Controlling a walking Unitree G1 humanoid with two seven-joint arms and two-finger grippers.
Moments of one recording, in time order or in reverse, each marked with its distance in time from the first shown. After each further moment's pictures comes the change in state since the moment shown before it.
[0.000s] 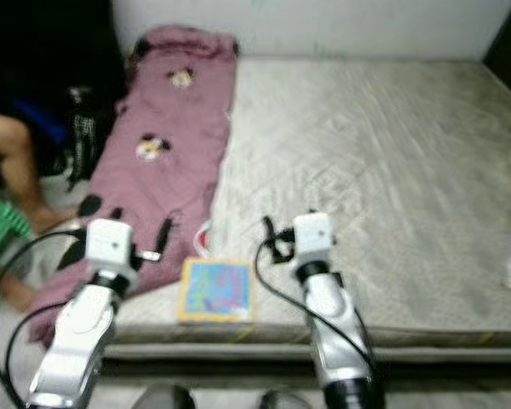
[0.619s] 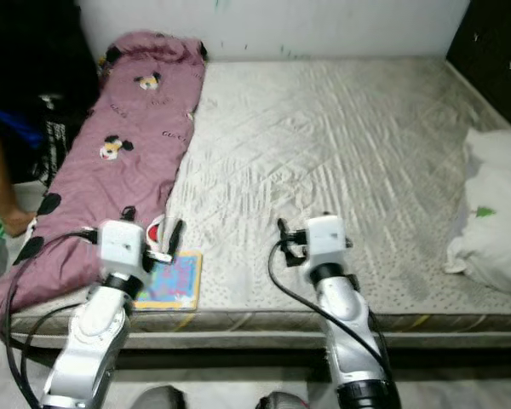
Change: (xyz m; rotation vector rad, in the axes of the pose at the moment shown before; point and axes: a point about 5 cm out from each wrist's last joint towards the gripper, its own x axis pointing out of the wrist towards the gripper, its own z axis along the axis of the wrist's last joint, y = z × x) left arm 0.001 -0.013 0.002 -0.022 -0.006 -0.036; right arm -0.004 -0.016 -0.003 -0.018 0.016 -0.044
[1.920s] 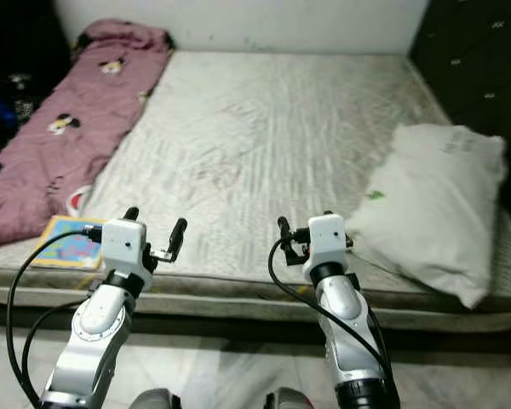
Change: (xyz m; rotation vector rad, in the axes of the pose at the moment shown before) left arm 0.002 -0.001 0.000 -0.019 -0.005 -0.013; right arm 0.000 0.001 0.000 0.002 0.004 0.000
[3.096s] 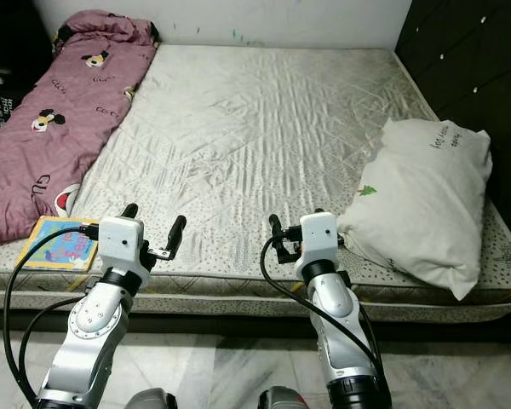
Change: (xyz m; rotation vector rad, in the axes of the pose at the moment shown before) left arm 0.001 0.001 0.003 -0.007 -0.021 -0.018; right arm 0.003 0.005 0.004 0.010 -0.014 0.013
